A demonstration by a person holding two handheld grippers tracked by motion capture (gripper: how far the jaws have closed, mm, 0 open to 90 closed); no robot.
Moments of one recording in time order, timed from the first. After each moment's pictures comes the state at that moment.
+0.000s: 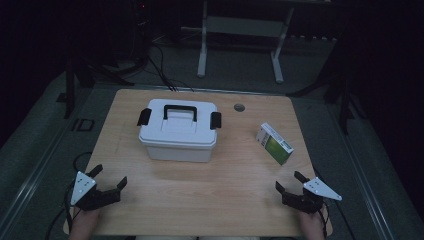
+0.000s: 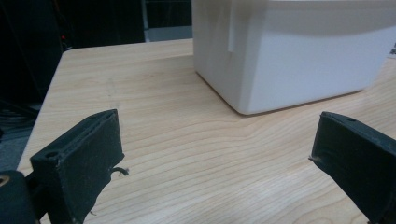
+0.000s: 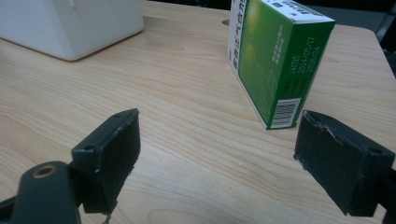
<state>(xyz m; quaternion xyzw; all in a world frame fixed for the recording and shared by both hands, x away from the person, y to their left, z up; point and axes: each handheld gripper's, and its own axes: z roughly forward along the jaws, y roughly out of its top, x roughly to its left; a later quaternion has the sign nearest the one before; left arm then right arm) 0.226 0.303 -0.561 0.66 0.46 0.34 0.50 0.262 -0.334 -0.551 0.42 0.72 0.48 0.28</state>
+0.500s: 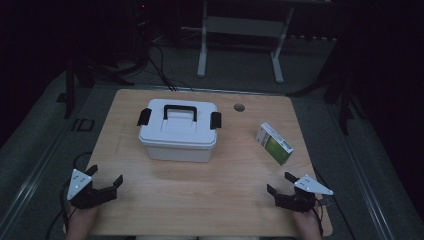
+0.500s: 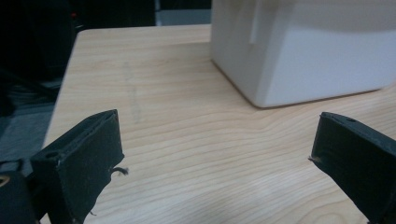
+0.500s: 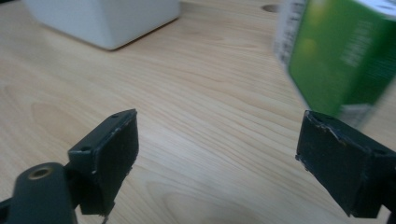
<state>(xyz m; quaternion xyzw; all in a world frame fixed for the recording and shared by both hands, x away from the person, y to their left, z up) 0.227 0.311 -0.552 0.65 0.49 0.32 0.48 0.265 -0.310 -0.545 0.40 0.75 0.47 0.23</state>
